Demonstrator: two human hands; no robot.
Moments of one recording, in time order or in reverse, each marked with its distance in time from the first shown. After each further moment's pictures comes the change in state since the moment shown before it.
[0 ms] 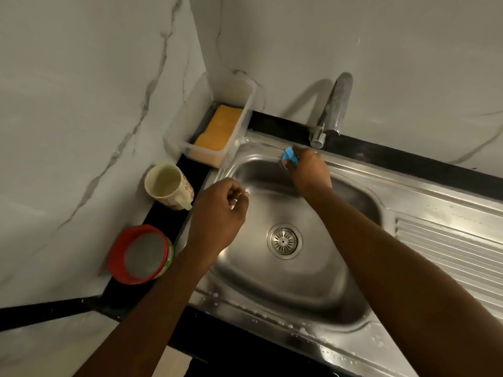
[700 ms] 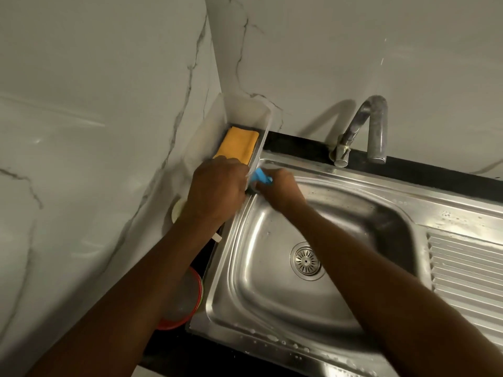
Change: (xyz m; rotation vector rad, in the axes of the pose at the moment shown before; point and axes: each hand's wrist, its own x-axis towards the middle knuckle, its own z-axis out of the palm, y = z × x) left_hand 0.116 -0.029 -0.059 0.563 -0.009 0.500; right_hand 0.009 -0.095 0.073 0.236 -0.163 0.003
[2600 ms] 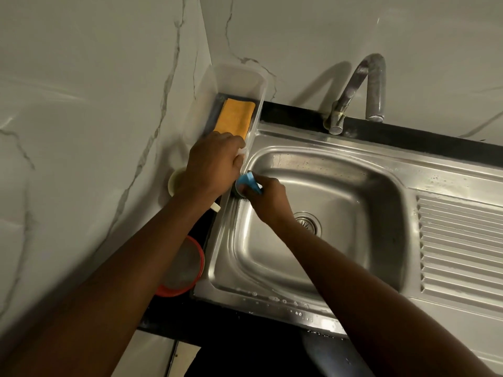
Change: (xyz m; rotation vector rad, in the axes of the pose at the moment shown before) left_hand -0.012 -0.016 0.021 -0.095 -0.026 -0.003; right_hand -0.089 0.010 0.045 0.265 0.042 0.065
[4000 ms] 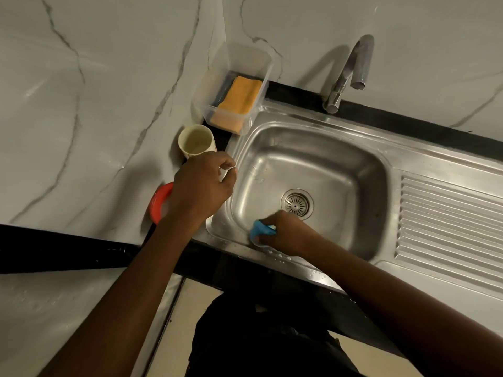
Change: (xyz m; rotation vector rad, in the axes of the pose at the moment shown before) left_hand -0.141 0.067 -0.053 -0.243 0.041 -0.303; right_hand -0.142 0.029 -0.066 -0.553 -0.546 0.011
